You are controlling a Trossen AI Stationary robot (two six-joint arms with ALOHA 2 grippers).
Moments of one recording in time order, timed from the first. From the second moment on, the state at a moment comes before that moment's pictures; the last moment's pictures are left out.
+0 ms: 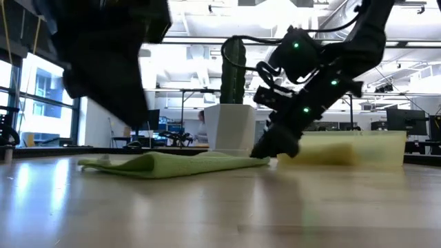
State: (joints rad) left arm -0.44 1.79 1.11 -0.47 -0.38 -1.10; right arm -0.01 1.81 0.70 0.37 0.41 -0.07
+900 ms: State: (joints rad) left arm -0.23 1.79 1.06 -0.84 -0.40 -0.86; right arm 0.31 1.80 0.70 0.53 0.55 0.72
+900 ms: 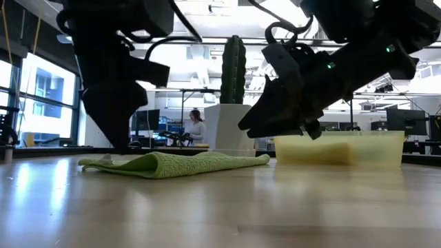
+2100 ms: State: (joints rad) left arm -0.28 1.86 1.04 -0.38 -0.45 -0.78; right arm 0.31 1.81 0.70 0.51 0.28 0.47
